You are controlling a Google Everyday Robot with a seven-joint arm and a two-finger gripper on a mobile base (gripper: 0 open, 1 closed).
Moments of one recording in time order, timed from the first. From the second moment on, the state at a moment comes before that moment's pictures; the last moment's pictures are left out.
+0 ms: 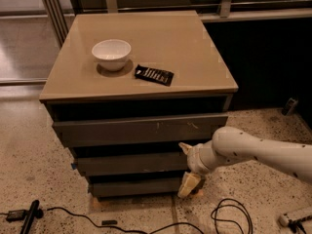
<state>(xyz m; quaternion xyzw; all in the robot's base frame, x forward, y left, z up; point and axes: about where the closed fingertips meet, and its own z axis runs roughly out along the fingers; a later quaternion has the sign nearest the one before) 0.511 -0.092 0.526 -0.66 0.70 0.14 0.25</state>
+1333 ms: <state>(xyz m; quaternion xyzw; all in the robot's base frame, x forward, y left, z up) 0.587 -0.100 0.406 -0.64 0.71 0.15 0.25</state>
